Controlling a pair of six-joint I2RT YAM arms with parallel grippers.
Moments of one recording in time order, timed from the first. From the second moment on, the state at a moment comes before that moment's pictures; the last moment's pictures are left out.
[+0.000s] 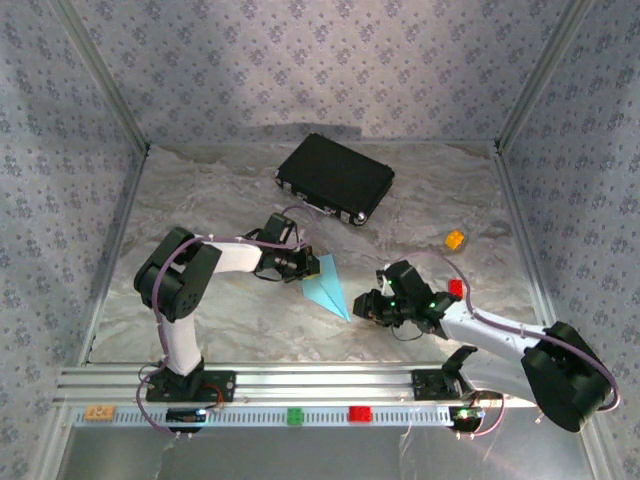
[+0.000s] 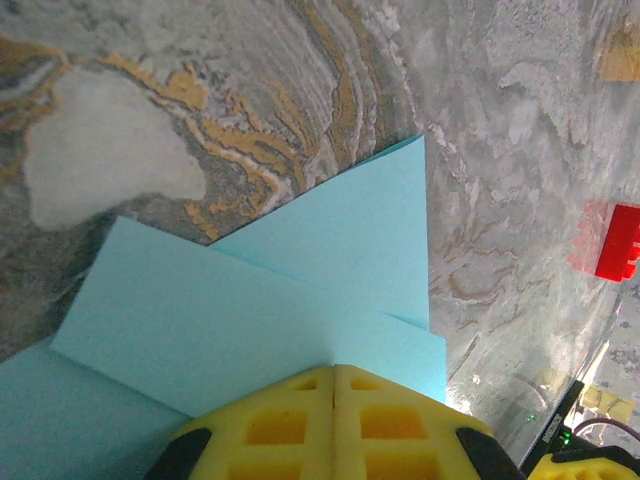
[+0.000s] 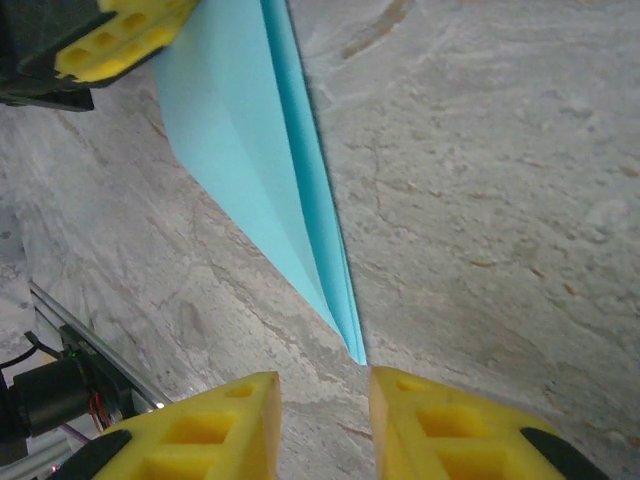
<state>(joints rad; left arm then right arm) -0.59 1.87 0.91 -0.02 0.58 -0.79 0.69 1.10 0.35 -0.11 -0.39 0.97</state>
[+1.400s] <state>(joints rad) -0.59 1.87 0.91 -0.02 0.58 -0.81 0.74 1.34 0.37 0.16 -0.46 1.08</state>
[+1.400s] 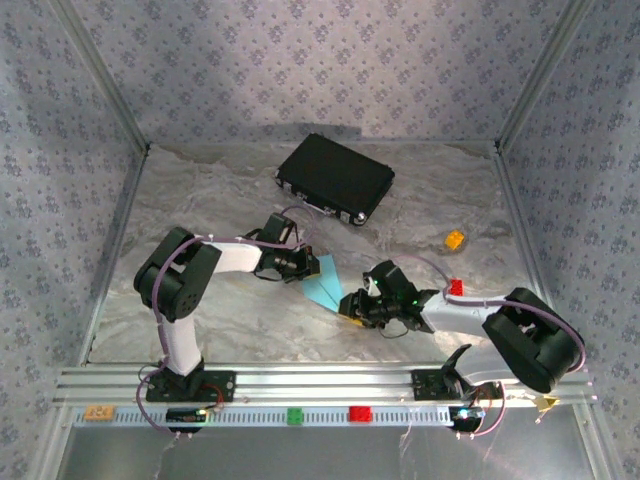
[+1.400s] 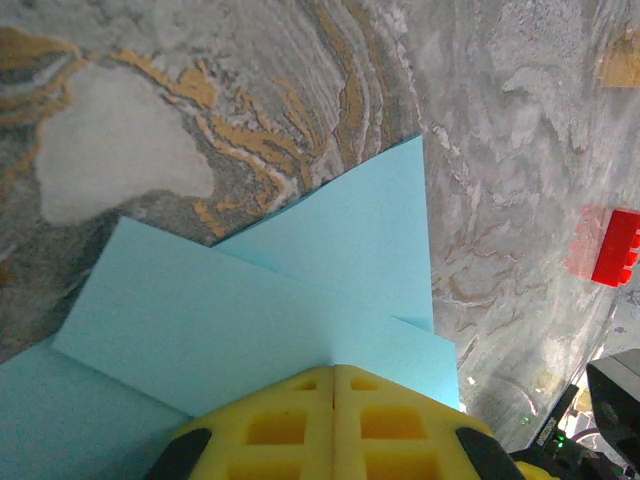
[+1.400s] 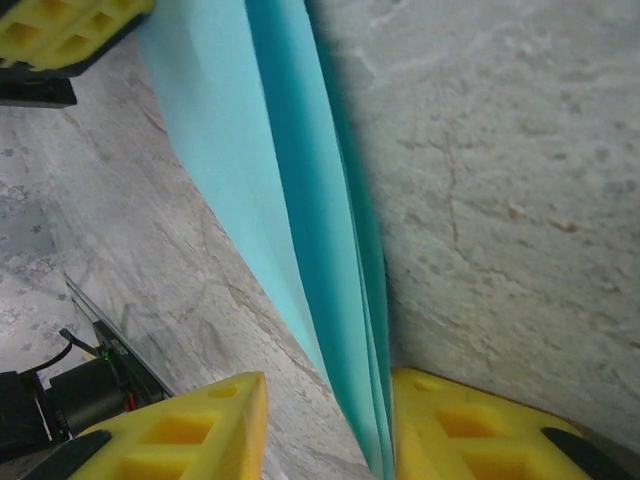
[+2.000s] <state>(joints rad) -0.59 1.87 0.91 -0.02 0.58 -0.81 0.70 1.38 0.37 0.32 -0.45 1.03</state>
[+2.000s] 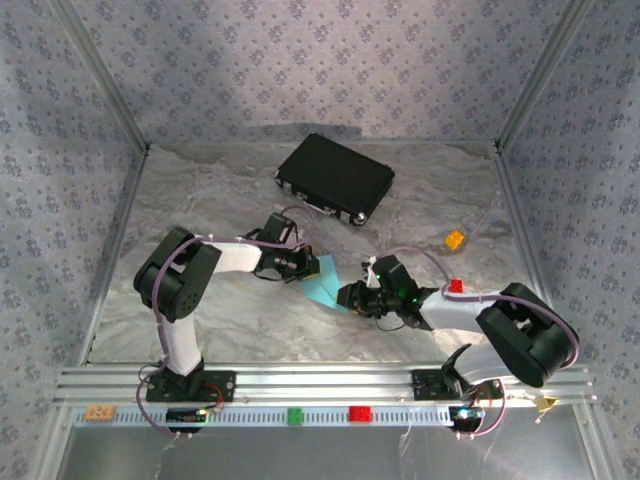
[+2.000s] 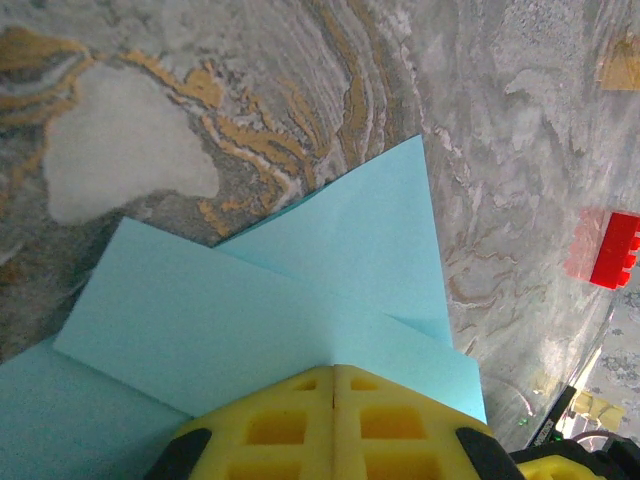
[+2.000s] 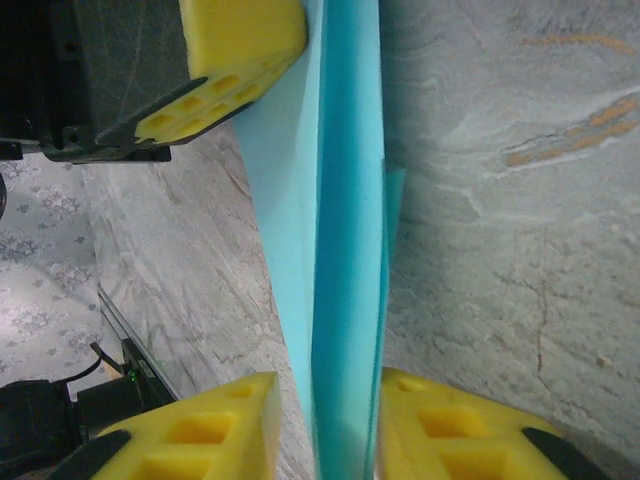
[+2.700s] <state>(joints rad) -0.59 1.68 0.91 -0.10 0.53 -0.83 0.70 1.25 0.34 0.25 -0.39 0.93</state>
